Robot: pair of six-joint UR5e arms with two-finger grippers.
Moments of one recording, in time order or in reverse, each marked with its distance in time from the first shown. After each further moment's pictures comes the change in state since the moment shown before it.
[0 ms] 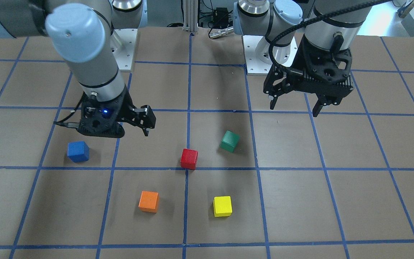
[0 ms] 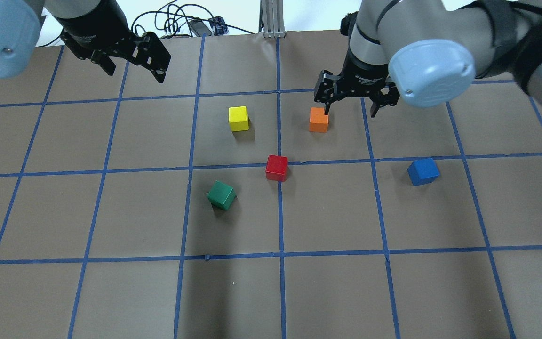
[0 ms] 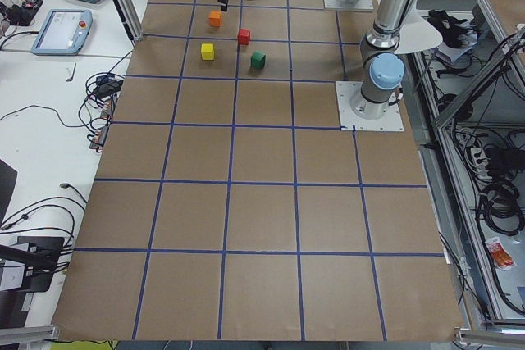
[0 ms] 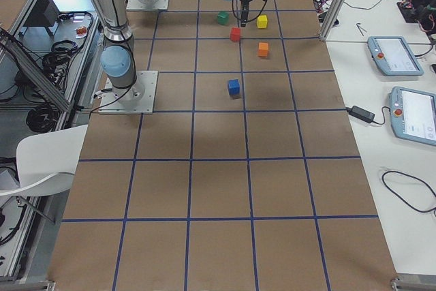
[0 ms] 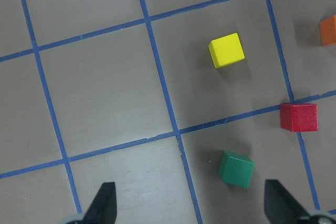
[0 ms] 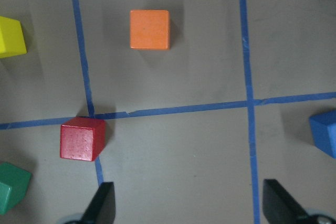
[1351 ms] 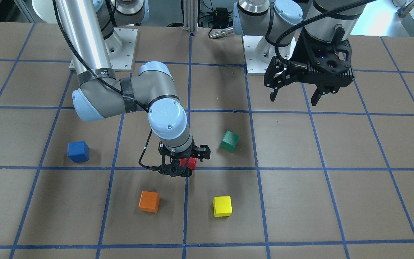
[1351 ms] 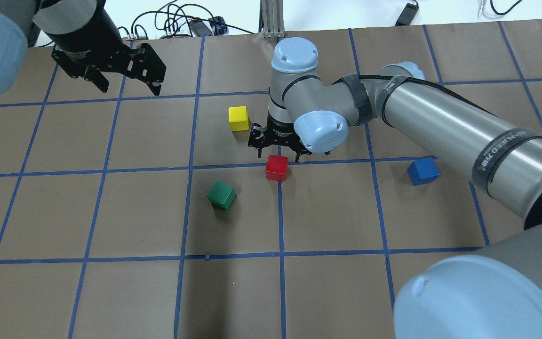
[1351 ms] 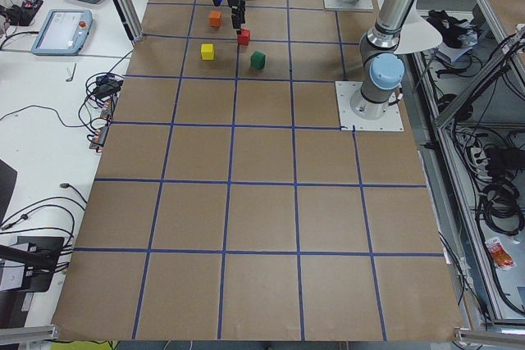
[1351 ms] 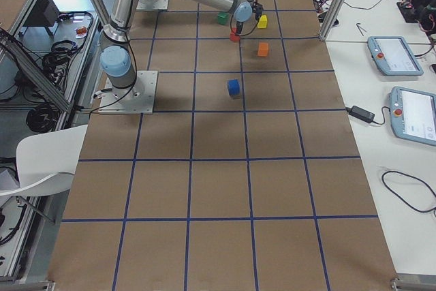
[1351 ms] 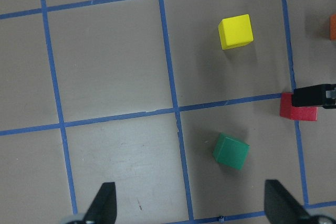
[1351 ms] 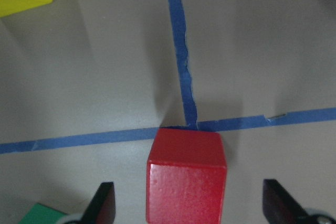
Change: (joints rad) left arm 0.009 0.036 -0.034 -0.035 0.000 -0.068; right arm 0.154 0.318 0.000 -0.195 0.122 0.208
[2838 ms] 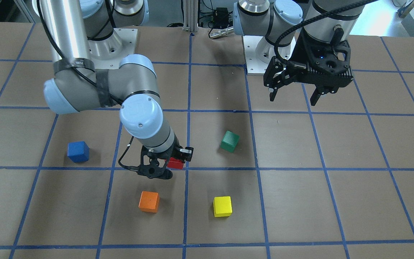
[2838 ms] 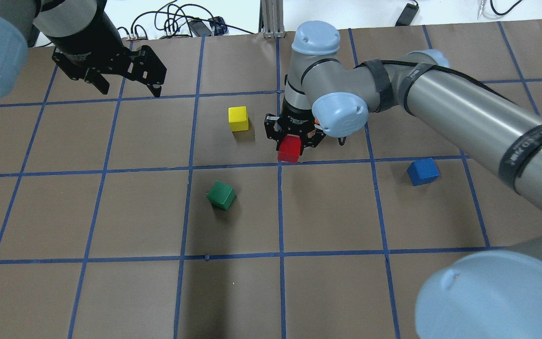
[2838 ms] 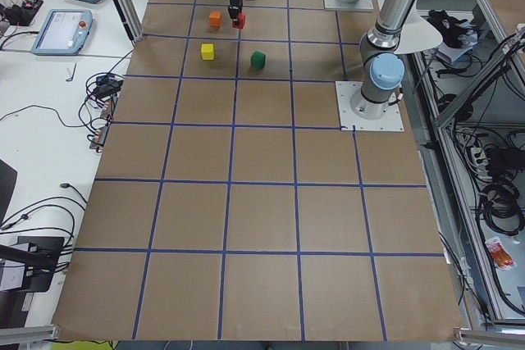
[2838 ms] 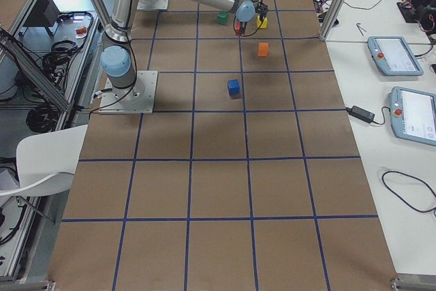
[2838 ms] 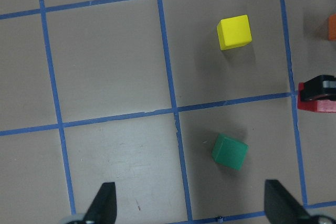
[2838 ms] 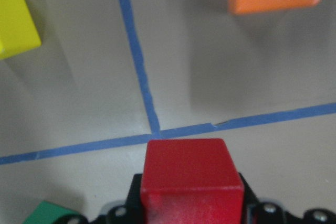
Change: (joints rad) left arm 0.000 0.005 -0.010 0.003 -0.002 0.000; right arm -0.108 -0.095 -0.017 0.102 0.022 -0.030
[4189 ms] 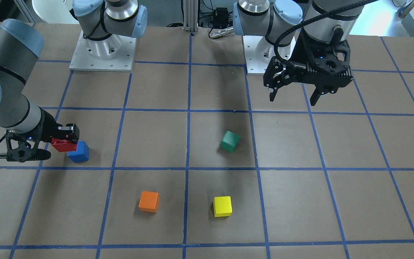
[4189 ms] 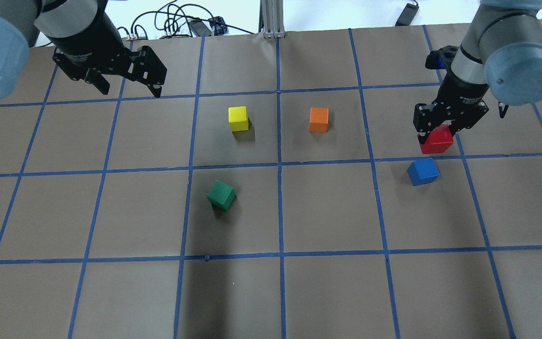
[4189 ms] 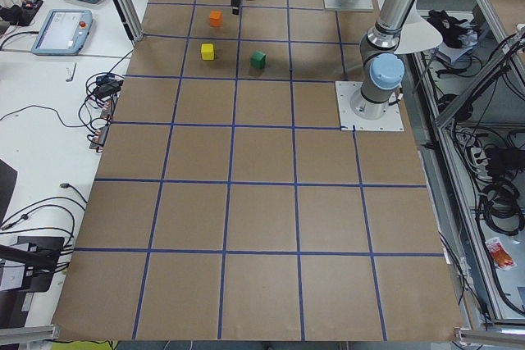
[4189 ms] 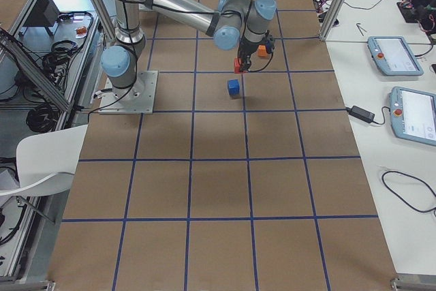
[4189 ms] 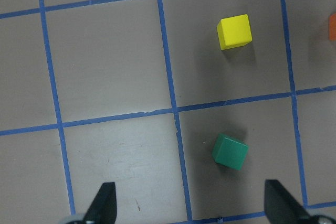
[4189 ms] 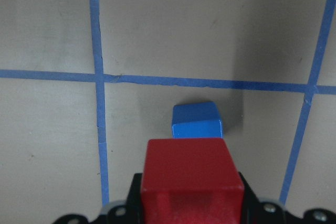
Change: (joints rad) left arm 0.000 0.000 -0.002 0.002 0.000 -0.001; right arm -0.428 -0.204 0.163 0.152 -0.192 -0.701
